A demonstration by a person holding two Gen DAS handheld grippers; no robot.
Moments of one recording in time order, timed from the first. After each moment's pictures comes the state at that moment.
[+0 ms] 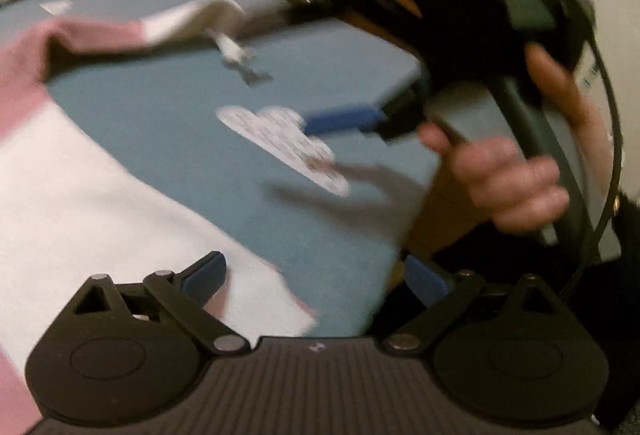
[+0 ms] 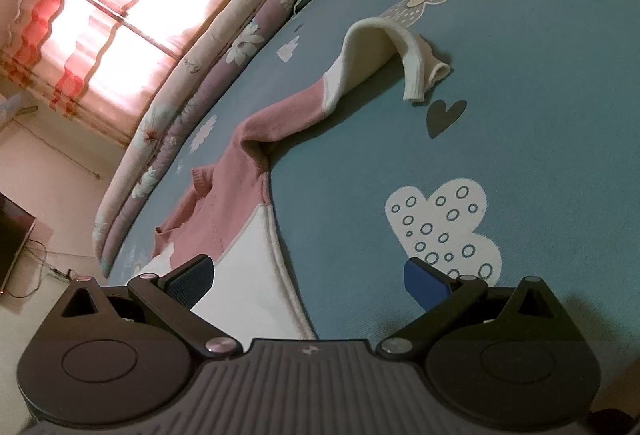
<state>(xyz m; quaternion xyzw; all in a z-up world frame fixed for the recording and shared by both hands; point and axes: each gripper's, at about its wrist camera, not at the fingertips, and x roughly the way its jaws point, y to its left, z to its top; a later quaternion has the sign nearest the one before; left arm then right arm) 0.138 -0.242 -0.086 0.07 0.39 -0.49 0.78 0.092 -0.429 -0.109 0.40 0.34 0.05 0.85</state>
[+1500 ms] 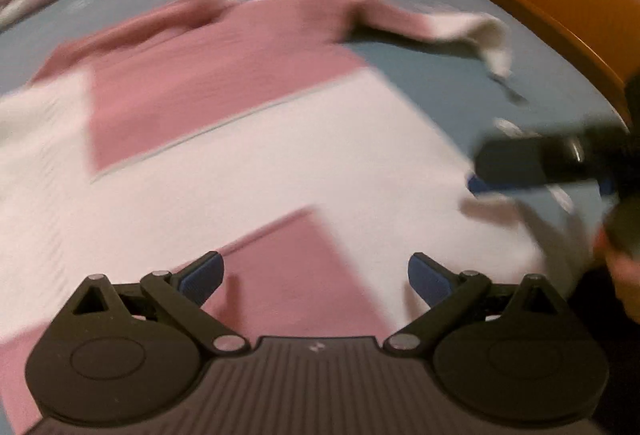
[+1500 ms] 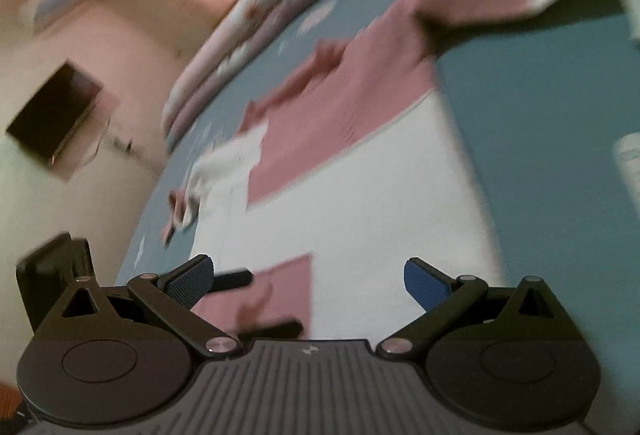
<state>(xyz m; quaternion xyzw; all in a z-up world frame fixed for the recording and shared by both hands) 0.192 -0.109 -0.079 0.04 0.48 -0.21 0.85 0.150 -0.294 -0.110 0.29 0.43 0.25 0.82</state>
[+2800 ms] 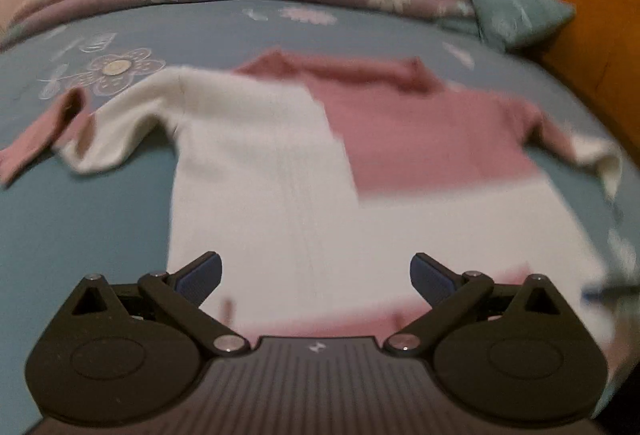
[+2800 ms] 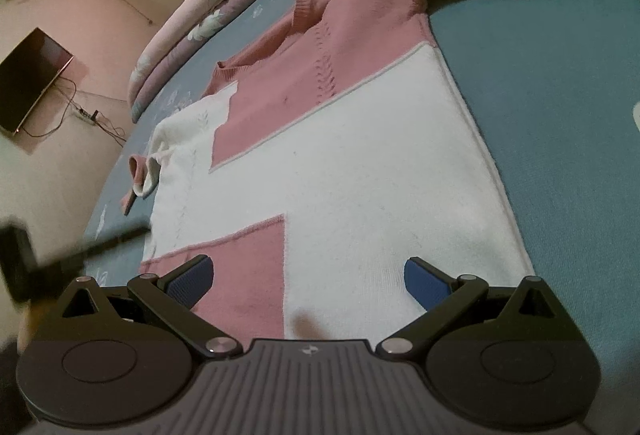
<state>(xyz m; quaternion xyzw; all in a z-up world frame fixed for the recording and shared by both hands) 0.233 0.043 -0.073 -0.07 0.40 -0.09 0.91 0.147 -0.280 -0.125 0.26 0.46 0.21 0.82</state>
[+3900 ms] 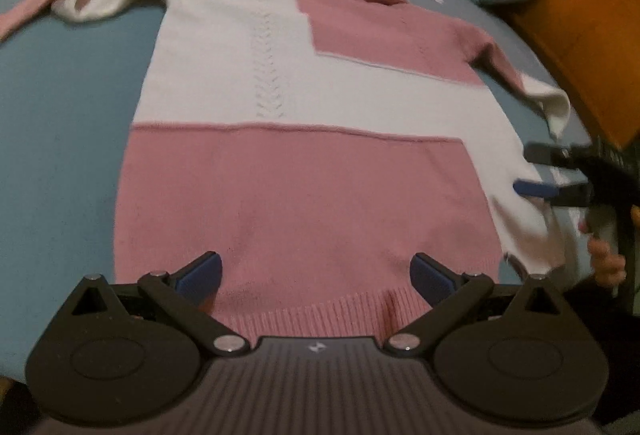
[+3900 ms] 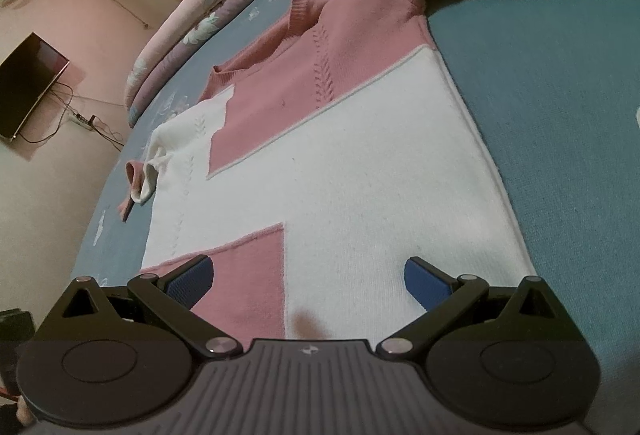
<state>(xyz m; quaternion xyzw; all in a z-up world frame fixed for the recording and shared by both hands) 0.120 0.040 -0.090 -0.09 0.48 -0.14 0.86 0.152 -0.278 -0.124 0.27 0.46 0.20 0.82</state>
